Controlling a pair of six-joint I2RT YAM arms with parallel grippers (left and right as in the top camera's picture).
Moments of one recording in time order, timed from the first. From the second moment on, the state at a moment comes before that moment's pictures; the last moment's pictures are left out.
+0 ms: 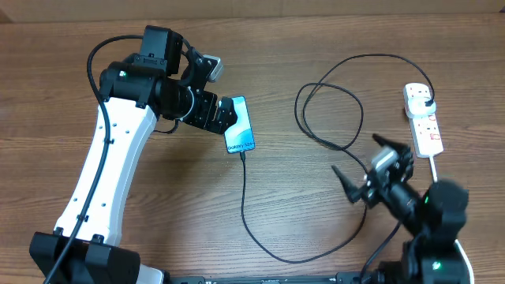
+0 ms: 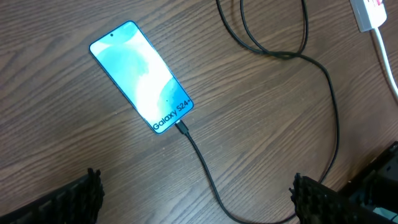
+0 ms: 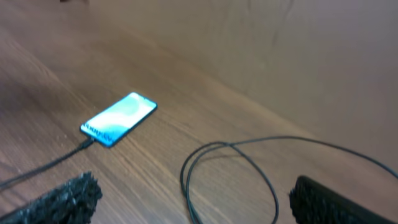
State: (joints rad) left arm -0.21 1.64 1.65 -1.21 0.41 0.11; right arm -0.05 0.47 0.40 -0.20 -0.59 -0.44
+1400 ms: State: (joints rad) left arm -0.21 1.64 1.65 -1.21 0.41 0.11; right arm -0.01 0.01 0.02 -0.01 -0.28 0.12
